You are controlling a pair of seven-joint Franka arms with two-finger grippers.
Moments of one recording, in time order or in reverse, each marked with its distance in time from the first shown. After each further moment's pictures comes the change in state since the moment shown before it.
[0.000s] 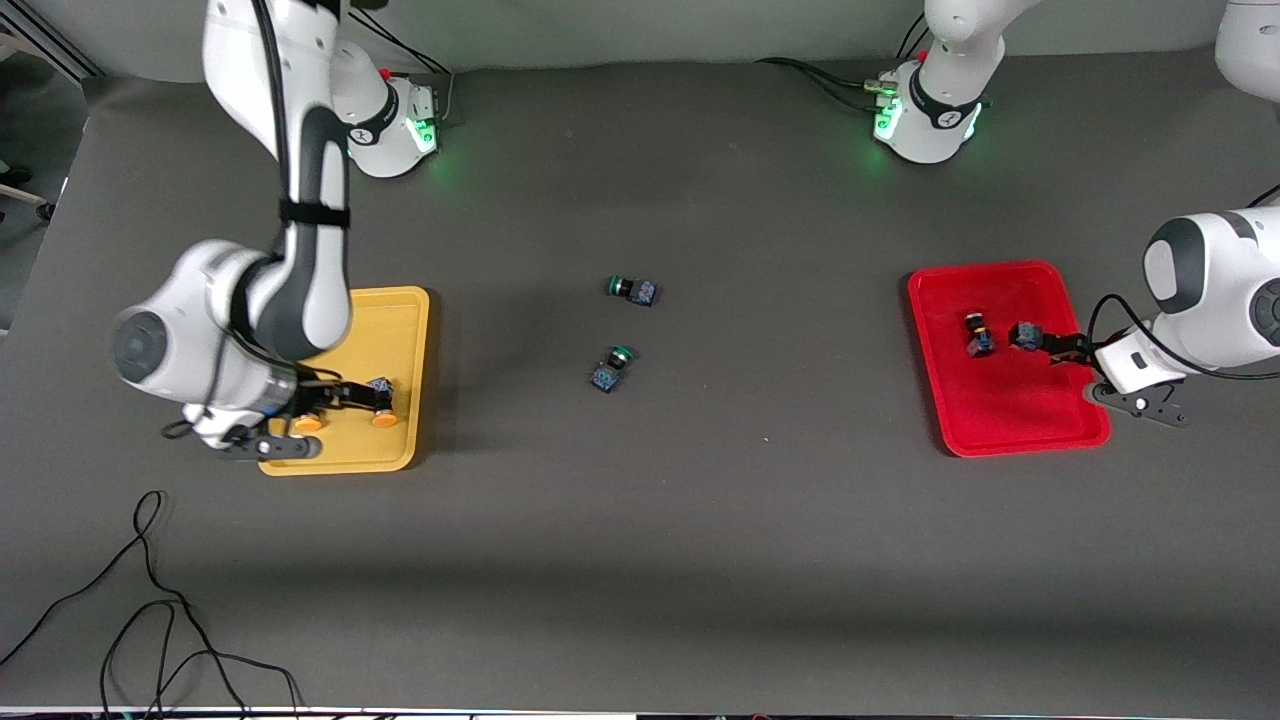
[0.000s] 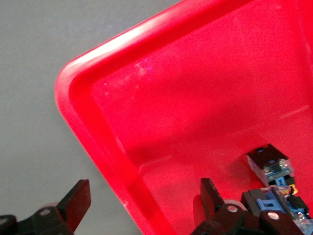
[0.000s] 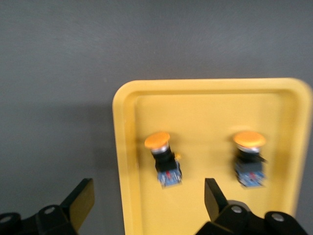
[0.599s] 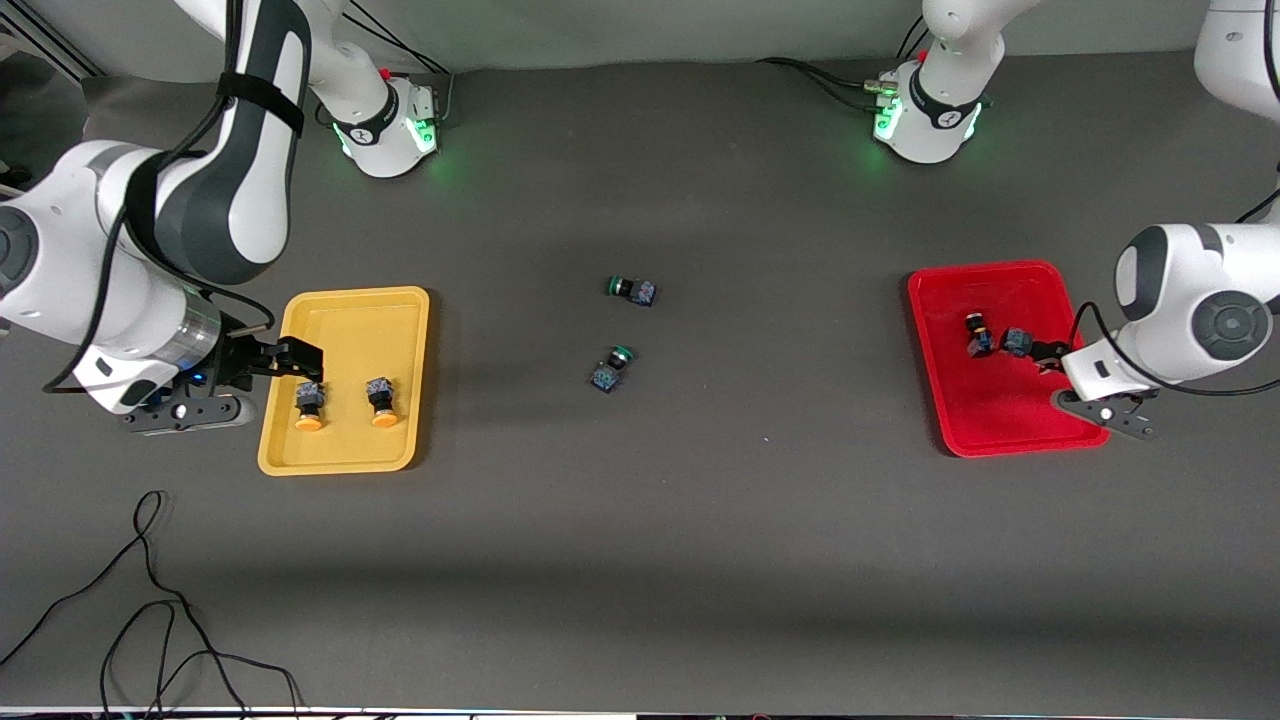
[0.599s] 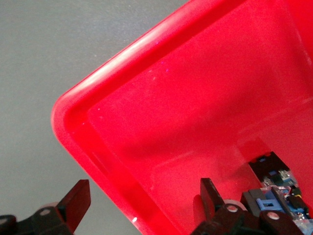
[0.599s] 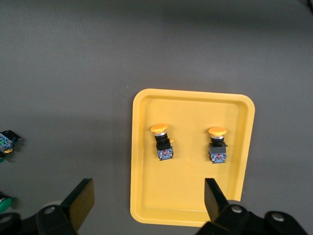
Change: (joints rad) left arm -0.067 0.035 -0.006 0.029 0.174 -0.004 -0.067; right arm 0.128 -0.024 -0.223 0.169 -0.070 -0.203 0.002
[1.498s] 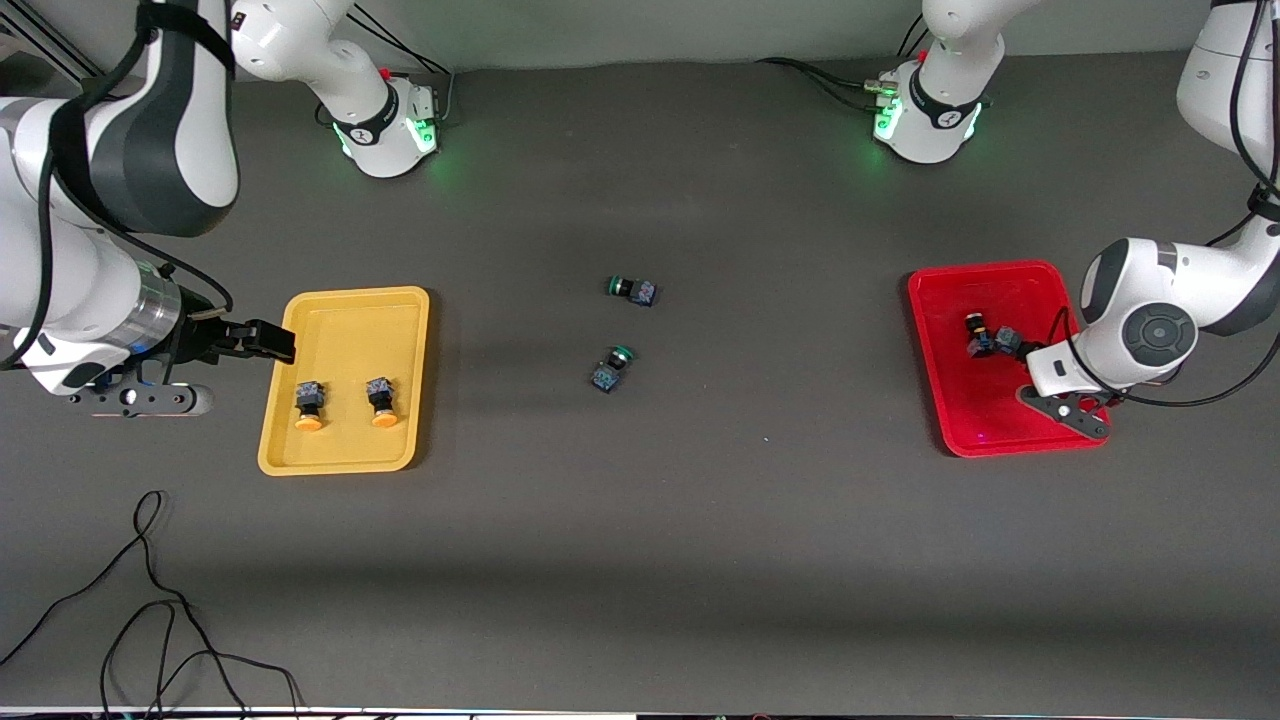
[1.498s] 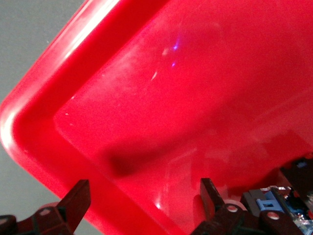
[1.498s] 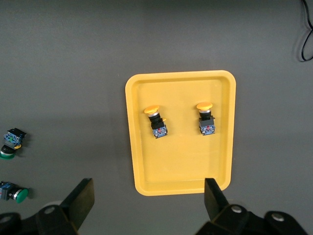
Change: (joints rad) left arm -0.007 0.069 0.004 -0.052 0.186 0.072 -0.108; right arm -0.248 -0.316 0.401 0.109 -0.375 -0.070 0.346
